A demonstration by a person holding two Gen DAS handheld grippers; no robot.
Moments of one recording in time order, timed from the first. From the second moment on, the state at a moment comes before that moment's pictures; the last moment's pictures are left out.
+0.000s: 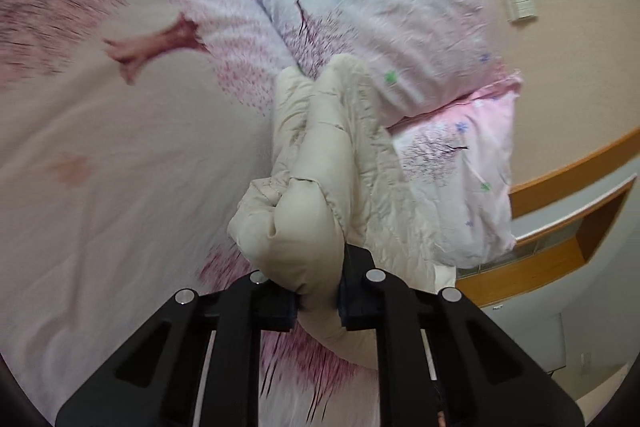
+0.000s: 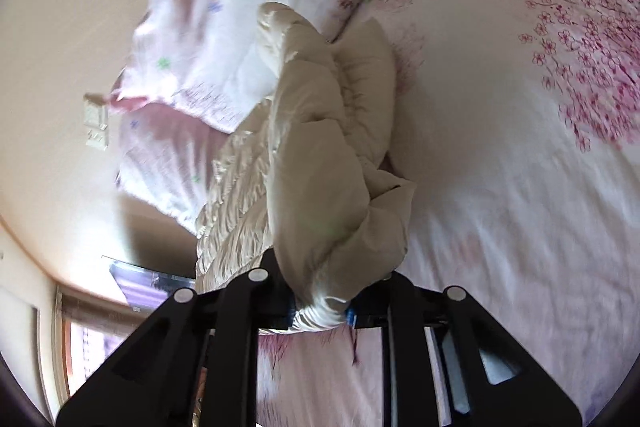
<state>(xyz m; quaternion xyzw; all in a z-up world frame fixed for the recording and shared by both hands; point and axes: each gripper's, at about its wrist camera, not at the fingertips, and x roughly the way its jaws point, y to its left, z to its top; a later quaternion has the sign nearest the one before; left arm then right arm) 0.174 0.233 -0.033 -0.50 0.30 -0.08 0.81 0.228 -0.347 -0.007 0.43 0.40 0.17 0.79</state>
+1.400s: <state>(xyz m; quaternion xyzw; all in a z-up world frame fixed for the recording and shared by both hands) 0.078 0.202 -0.043 -0.38 0.33 -0.01 0.87 0.201 -0.080 0.025 -0.06 0.35 0.16 0.92</state>
